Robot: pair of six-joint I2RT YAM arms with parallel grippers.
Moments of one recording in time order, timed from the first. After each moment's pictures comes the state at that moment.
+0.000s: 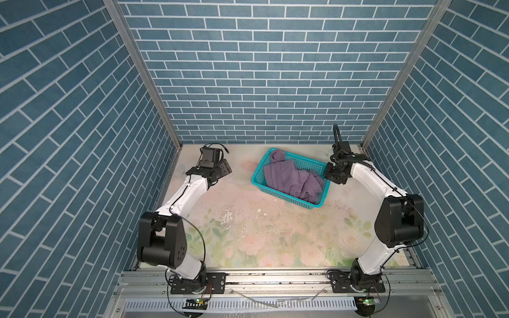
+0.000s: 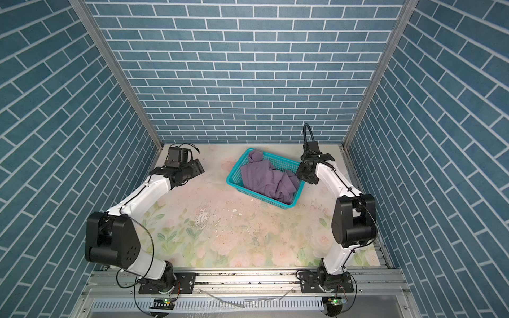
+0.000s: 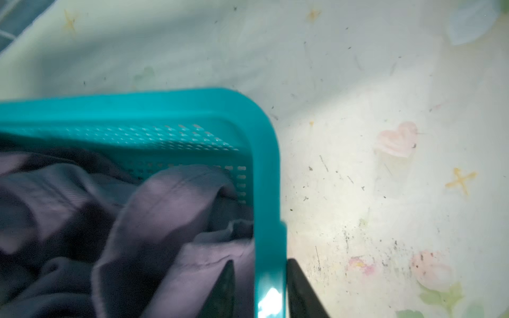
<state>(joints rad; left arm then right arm) -0.19 1.58 1.21 -0.44 -0.10 -0.58 0.20 1.73 1.45 -0.84 0.02 0.54</state>
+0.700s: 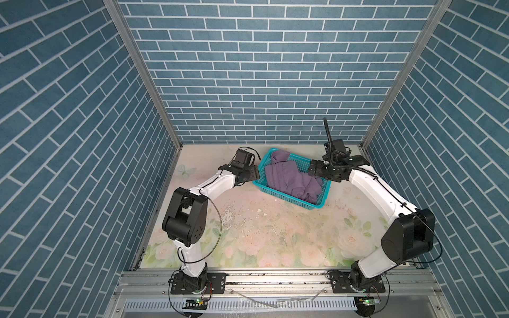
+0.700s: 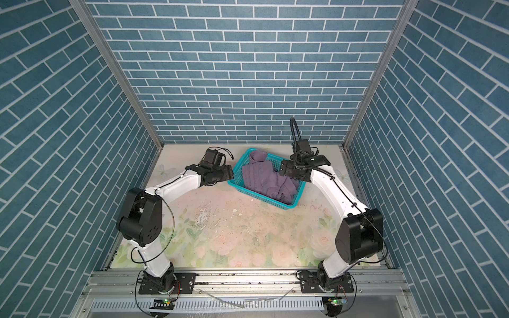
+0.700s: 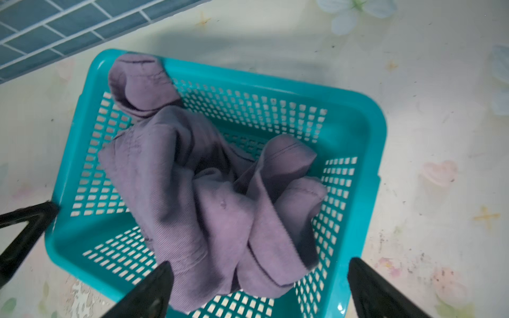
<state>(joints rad) -0.45 1.82 1.32 -0.38 -0.04 -0.59 0.38 1.57 1.42 -0.82 -0.01 0.48</state>
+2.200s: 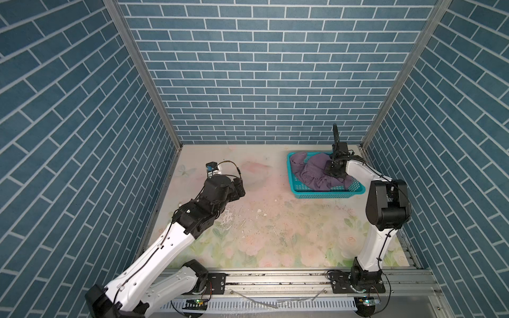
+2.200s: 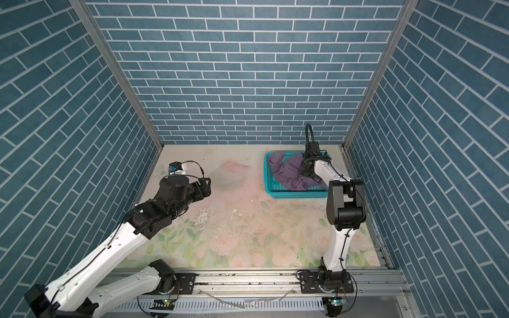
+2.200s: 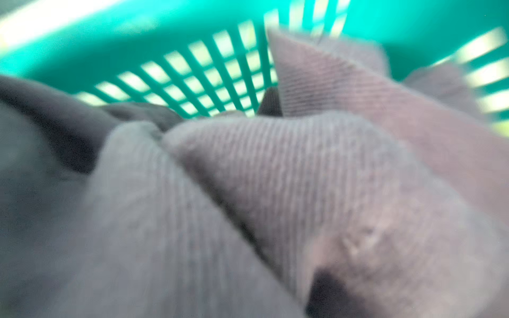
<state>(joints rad) -0.59 0.91 0.94 -0.59 -0.37 -0.70 0.14 1.94 1.51 -0.58 0.14 0.34</state>
